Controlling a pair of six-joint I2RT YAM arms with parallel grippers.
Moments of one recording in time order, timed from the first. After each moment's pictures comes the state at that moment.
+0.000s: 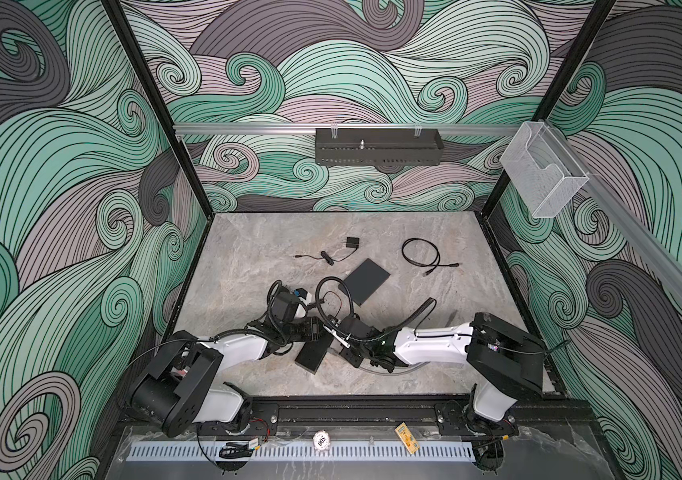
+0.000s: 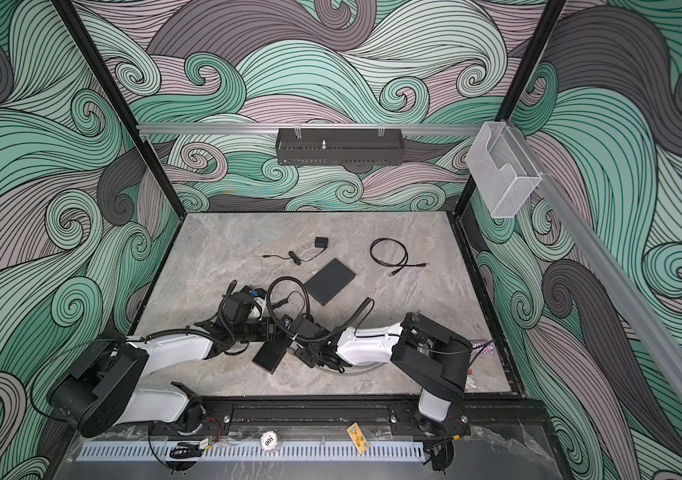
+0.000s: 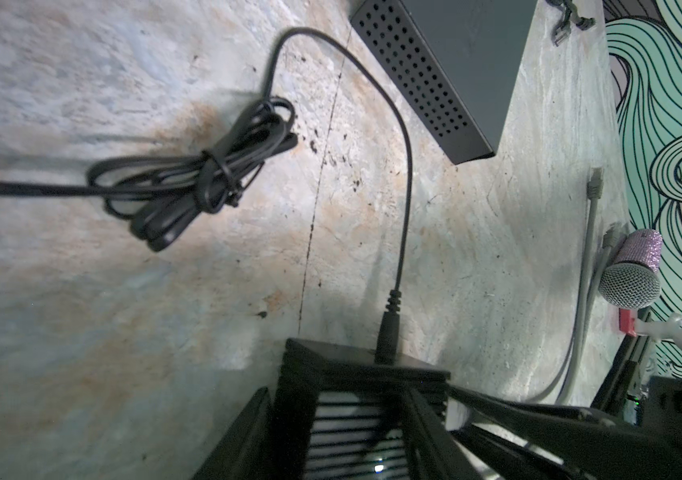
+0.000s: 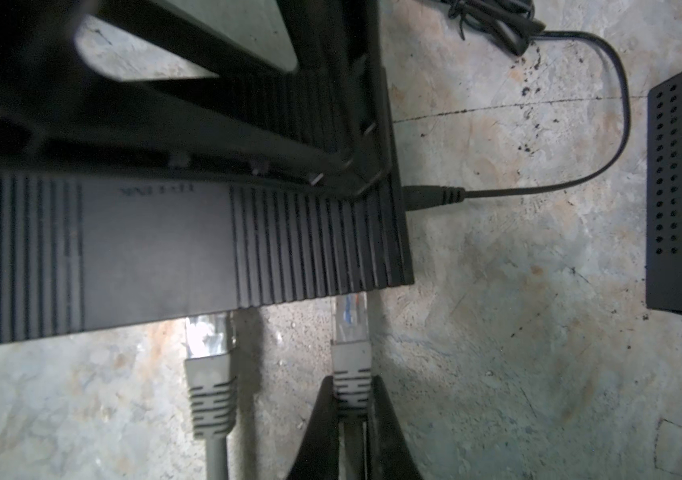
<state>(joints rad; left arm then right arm) -0.50 1.36 0.39 0.12 0.35 -0.55 1.14 1.71 0.82 -0.10 0.18 0.04</state>
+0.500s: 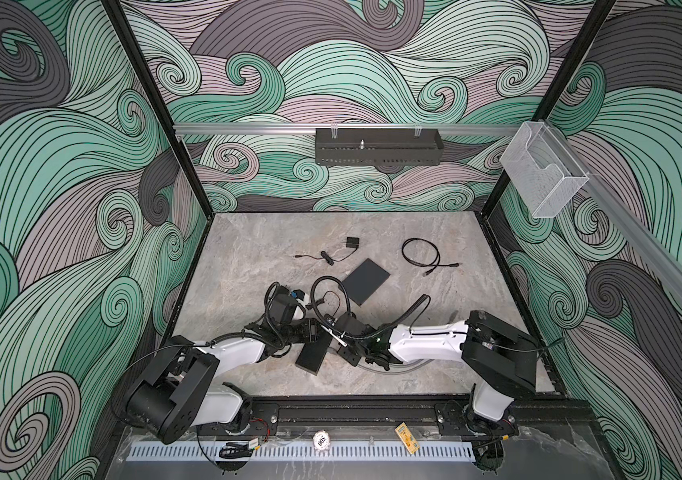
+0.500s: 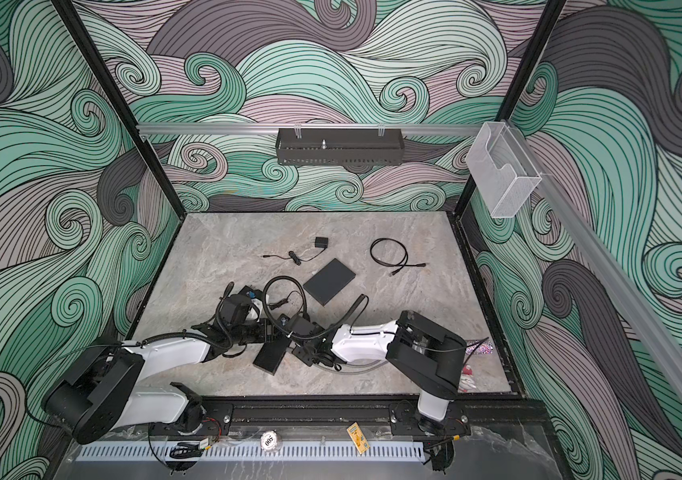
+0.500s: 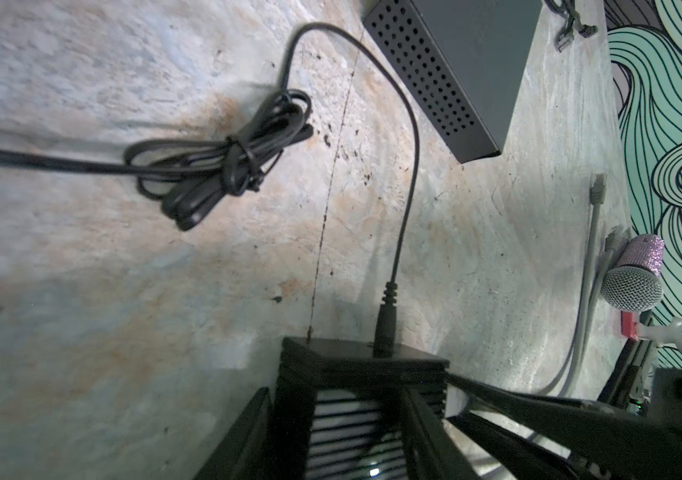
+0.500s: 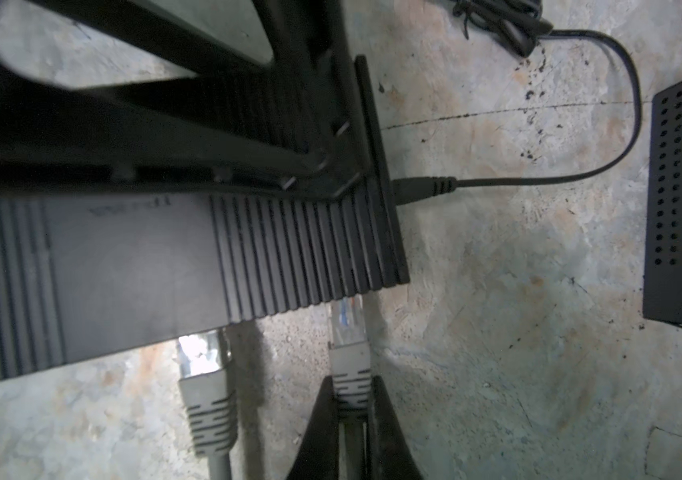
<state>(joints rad) -0.49 1.32 0.36 0.12 0.34 -0.56 1.14 1.75 0.89 -0.17 0.19 0.02</state>
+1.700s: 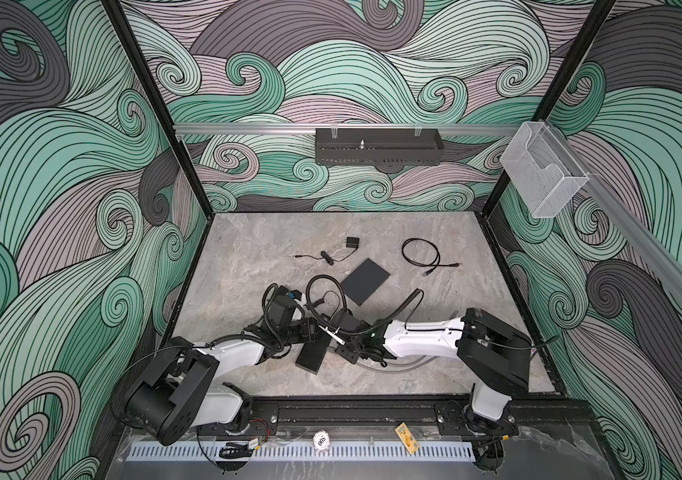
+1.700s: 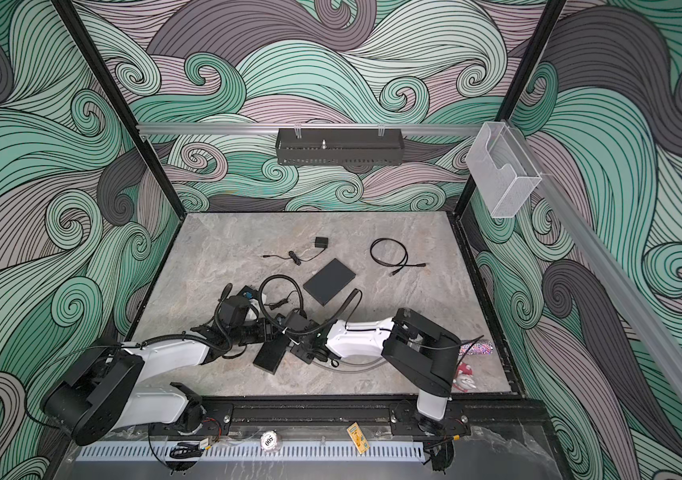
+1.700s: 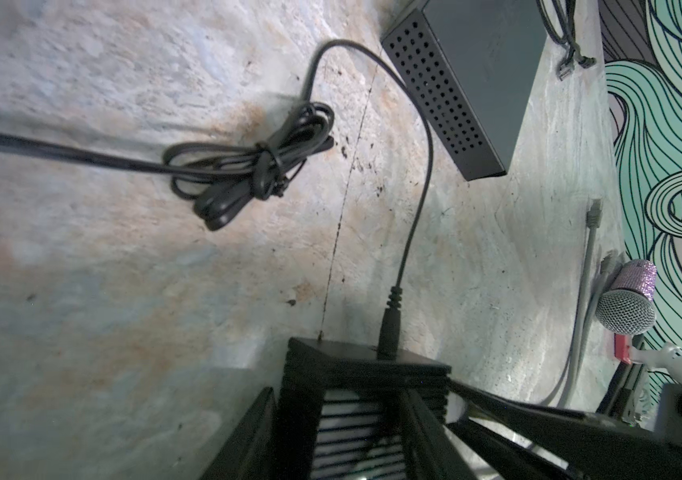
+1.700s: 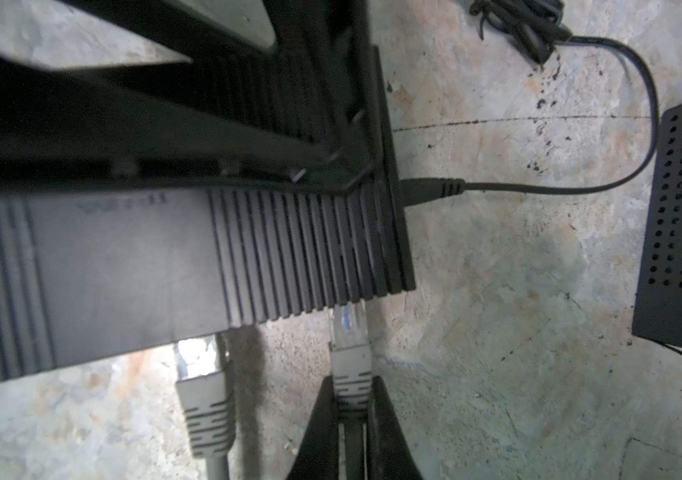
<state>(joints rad) -0.50 1.32 0.34 0.17 0.31 -0.62 1.13 1.78 0.96 -0.25 0.18 -0.03</state>
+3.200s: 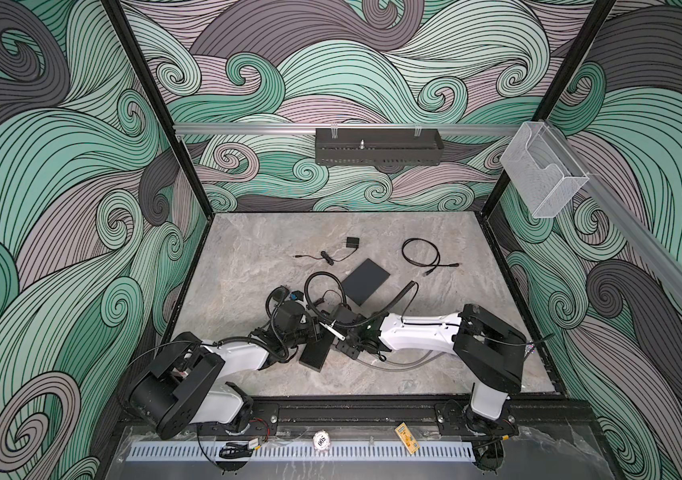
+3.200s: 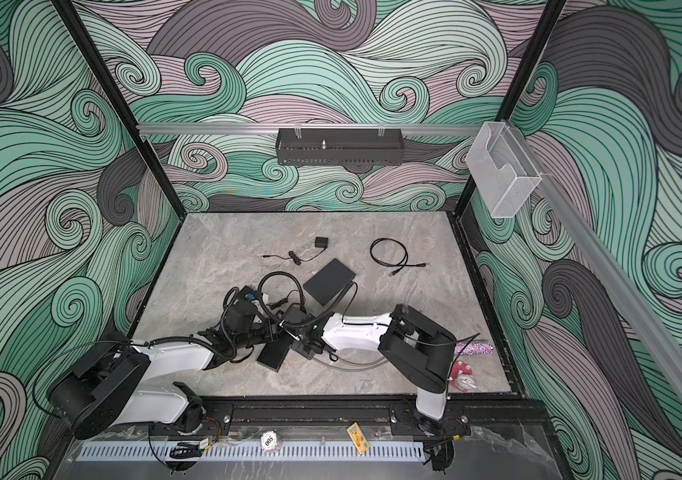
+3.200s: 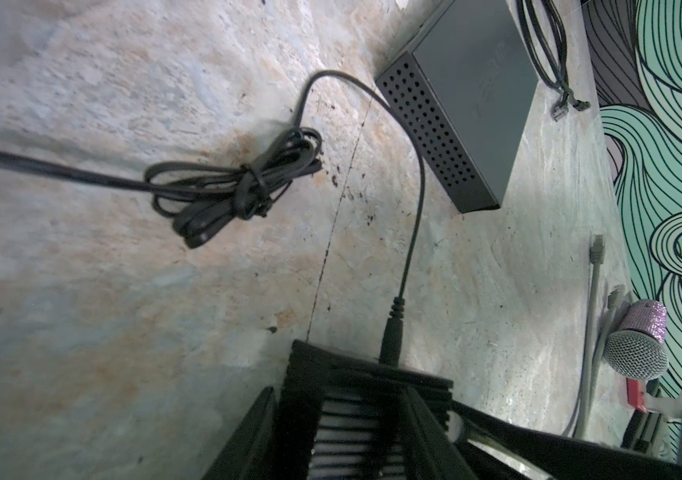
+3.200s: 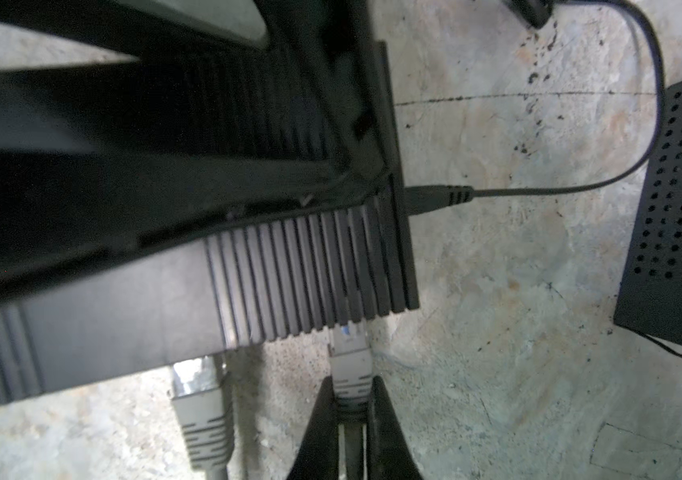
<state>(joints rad) -0.60 1.35 0.31 0.30 0.16 -0.74 1.10 1.81 1.04 -0.37 0.17 -0.05</state>
